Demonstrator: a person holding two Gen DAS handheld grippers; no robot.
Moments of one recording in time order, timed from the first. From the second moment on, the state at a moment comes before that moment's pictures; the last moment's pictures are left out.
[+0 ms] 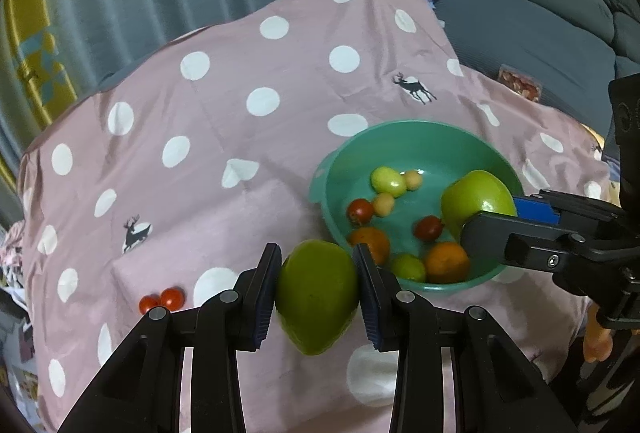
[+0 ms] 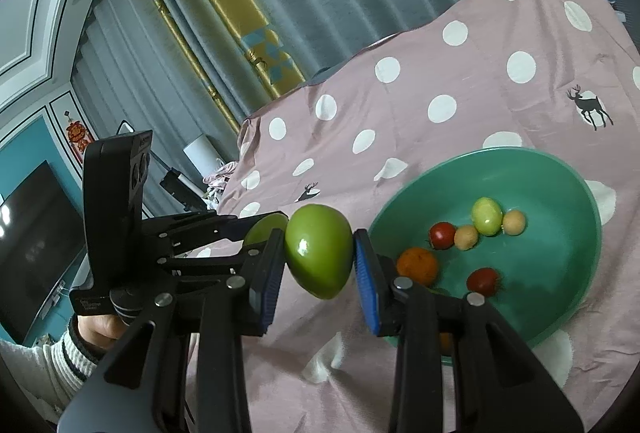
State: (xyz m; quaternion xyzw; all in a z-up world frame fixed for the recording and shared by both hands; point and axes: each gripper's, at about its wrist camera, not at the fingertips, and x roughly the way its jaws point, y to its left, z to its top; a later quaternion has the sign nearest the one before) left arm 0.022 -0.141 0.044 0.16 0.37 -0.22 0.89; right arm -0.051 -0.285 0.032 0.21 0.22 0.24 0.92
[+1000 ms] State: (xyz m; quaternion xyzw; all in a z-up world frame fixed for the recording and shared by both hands) left arm 0.035 -0.196 0.033 0.18 0.38 -0.24 0.88; right arm -0.054 -0.319 0.025 0.21 0.23 0.17 0.94
